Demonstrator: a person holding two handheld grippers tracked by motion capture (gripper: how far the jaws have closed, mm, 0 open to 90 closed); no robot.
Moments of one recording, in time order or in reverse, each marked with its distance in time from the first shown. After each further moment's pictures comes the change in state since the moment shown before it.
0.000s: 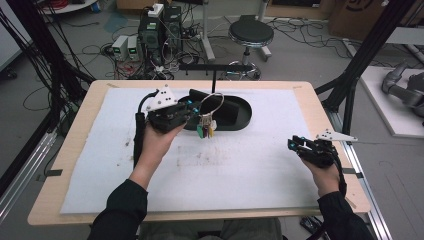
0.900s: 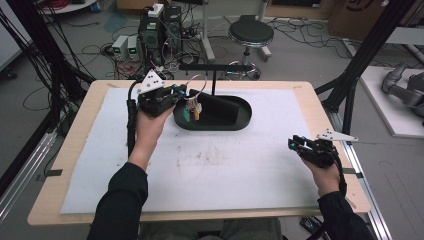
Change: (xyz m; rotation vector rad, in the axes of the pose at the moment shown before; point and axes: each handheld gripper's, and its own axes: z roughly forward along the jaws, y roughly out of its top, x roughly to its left) left arm 0.051 -0.005 0.003 0.006 0.154 -0.051; right arm -0.001 0.000 0.000 -0.001 -0.006 0.007
